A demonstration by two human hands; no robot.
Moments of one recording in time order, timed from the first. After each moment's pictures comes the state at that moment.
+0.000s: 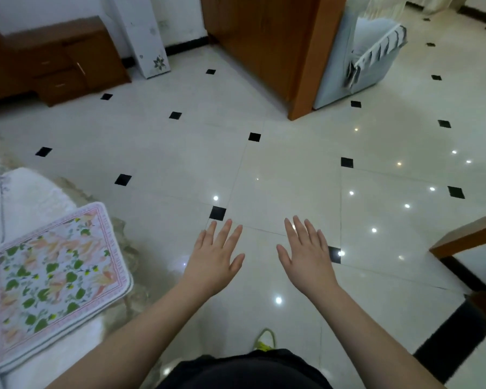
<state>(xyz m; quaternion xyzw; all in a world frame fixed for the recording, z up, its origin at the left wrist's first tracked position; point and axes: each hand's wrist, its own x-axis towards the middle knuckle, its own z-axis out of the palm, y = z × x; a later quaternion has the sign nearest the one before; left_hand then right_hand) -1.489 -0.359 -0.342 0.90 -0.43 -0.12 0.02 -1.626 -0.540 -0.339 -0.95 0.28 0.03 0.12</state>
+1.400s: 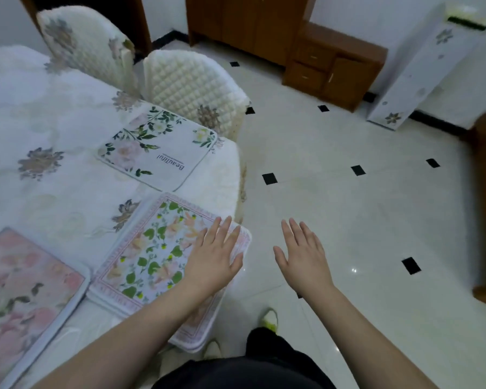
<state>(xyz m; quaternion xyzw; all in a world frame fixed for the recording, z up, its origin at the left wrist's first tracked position) -1.262 -0.174 -0.359 0.99 0.05 -0.06 0.12 -1.187 -0.380 -0.332 -0.97 -0.22 0.08 0.05</state>
